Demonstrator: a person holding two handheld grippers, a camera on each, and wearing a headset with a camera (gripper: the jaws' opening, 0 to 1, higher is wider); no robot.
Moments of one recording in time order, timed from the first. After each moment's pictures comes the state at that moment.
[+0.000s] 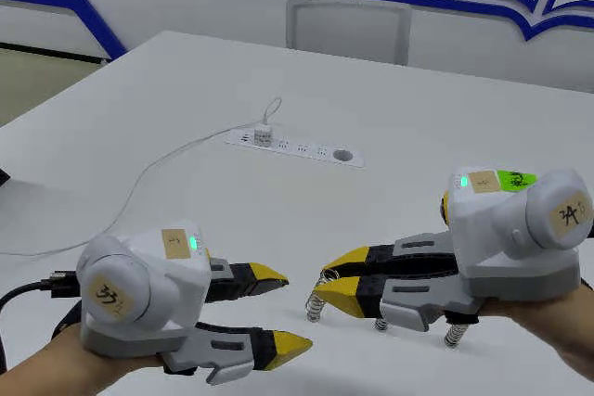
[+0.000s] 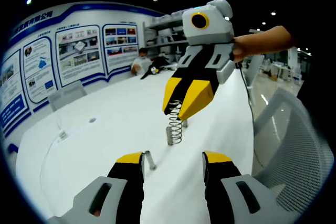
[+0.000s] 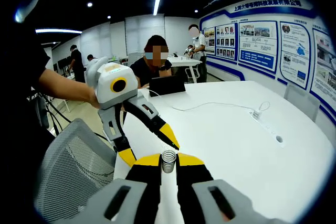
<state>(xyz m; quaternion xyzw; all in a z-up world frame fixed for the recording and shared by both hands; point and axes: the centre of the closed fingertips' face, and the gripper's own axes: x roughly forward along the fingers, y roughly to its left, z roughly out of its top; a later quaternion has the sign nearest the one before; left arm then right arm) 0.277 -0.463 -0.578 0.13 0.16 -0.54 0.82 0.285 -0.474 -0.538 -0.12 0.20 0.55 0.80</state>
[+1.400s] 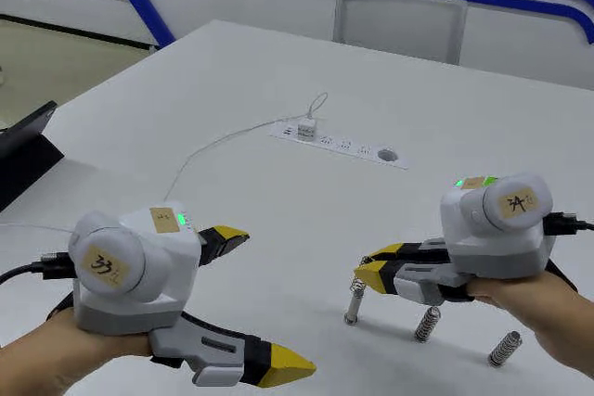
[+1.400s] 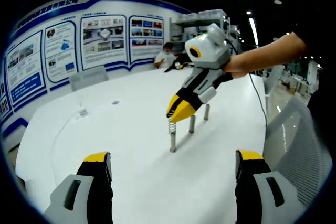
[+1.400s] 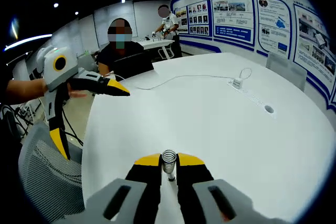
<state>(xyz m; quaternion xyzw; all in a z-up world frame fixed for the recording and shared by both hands) 0.294 -0.412 -0.586 0.09 0.19 -0.46 0.86 0.357 -0.484 -0.608 -0.12 0.30 0.46 0.83</state>
